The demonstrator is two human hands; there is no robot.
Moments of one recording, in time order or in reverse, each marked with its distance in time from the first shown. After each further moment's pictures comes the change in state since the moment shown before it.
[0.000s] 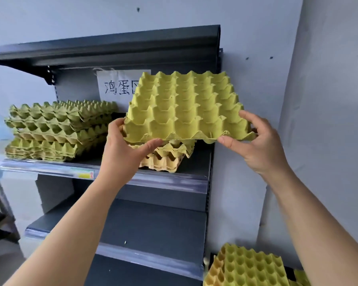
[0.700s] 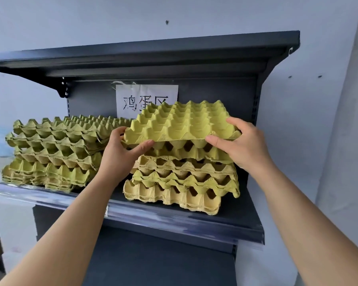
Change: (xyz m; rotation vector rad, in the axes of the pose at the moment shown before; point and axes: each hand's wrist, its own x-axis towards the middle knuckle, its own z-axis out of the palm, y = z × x) left_hand 0.159 -0.128 -0.030 0.010 0.018 -0.056; right_hand 0.104 -0.013 0.170 -0.196 -0.072 0.004
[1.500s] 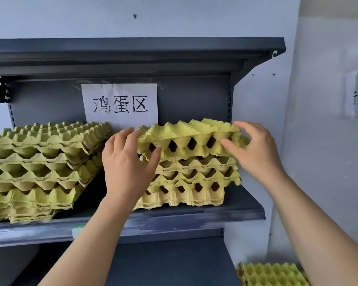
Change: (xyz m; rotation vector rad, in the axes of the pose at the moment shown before) left_hand 0.011 -0.027 -0.005 0.258 0.129 0.525; right_hand -0.047 -0.036 0.014 -0.303 0.262 -0.003
